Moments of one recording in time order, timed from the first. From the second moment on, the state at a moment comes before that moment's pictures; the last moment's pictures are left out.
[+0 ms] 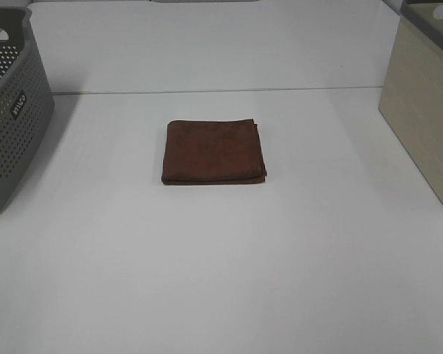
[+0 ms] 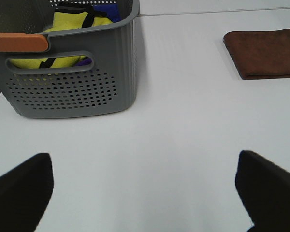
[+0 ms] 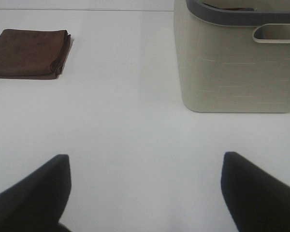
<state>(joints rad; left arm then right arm) 0.02 0.00 -0.50 -0.06 1.05 0.04 0.01 -0.01 -0.51 0.09 1.07 -0.09</state>
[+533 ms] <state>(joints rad) 0.02 0.00 -0.50 -0.06 1.05 0.04 0.01 -0.01 -0.51 0.09 1.07 -0.09</state>
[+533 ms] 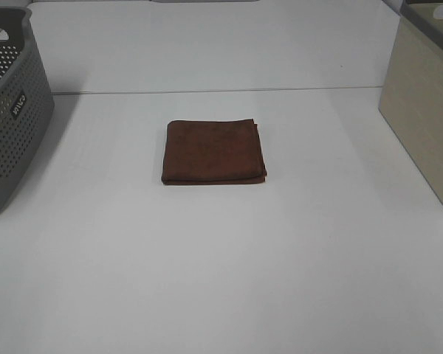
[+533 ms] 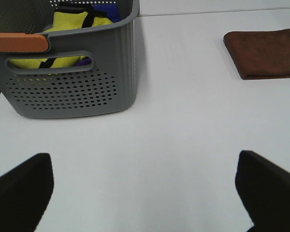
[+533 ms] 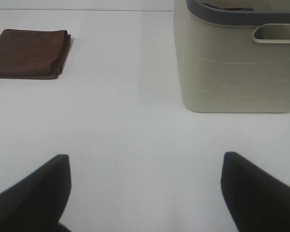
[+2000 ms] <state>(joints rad) 0.02 0.00 -0.50 -0.06 1.05 0.04 0.01 -0.01 -0.51 0.09 1.07 -0.09</state>
